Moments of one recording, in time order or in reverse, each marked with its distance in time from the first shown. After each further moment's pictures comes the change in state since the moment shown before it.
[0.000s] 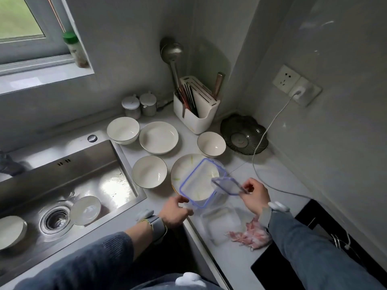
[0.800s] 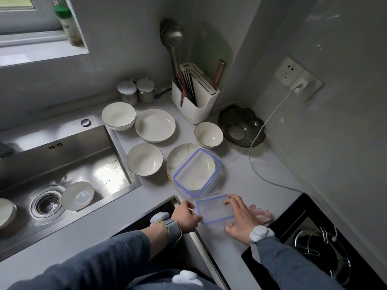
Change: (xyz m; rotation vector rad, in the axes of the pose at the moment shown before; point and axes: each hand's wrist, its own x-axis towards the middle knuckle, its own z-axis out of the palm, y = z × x) left_hand -0.013 -0.012 0.073 -0.093 -0.032 -0.134; right_hand -0.066 0.055 0.024 -0.472 -0.388 -0.351
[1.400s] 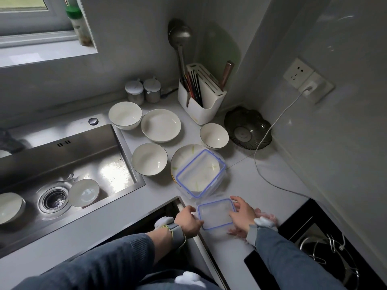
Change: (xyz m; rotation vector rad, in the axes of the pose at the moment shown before) left_hand 0.002 -0.009 0.009 0.040 0.063 -0.053; right_hand 0.041 0.011 0.016 0.503 0.020 0.435
